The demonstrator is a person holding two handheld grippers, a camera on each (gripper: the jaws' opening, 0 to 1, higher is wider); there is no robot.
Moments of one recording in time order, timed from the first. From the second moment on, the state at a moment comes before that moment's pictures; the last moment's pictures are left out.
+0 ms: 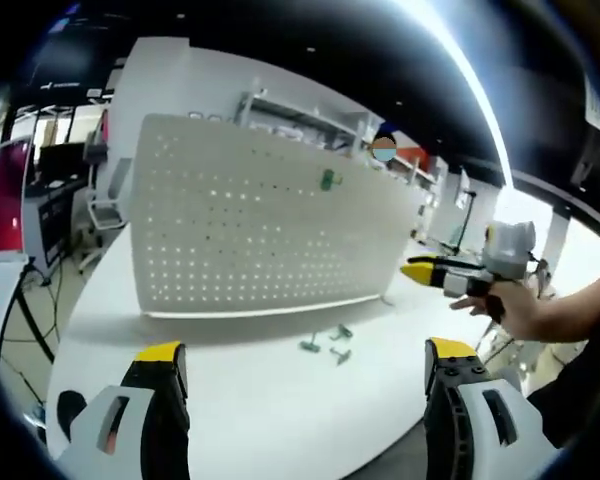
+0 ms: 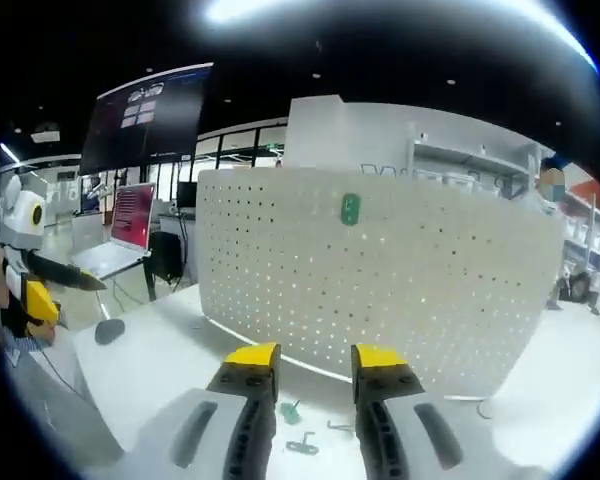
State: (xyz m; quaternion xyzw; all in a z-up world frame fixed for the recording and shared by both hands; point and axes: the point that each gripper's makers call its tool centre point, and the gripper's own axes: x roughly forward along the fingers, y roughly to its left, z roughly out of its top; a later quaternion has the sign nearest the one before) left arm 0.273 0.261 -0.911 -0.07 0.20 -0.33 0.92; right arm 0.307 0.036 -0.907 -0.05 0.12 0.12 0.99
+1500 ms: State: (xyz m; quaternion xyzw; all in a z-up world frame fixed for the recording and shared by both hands) left arm 0.267 0.278 -0.942 -0.06 0.24 -0.31 0.92; right arm 0.206 0.055 -0.996 0.00 0.26 0.15 0.95
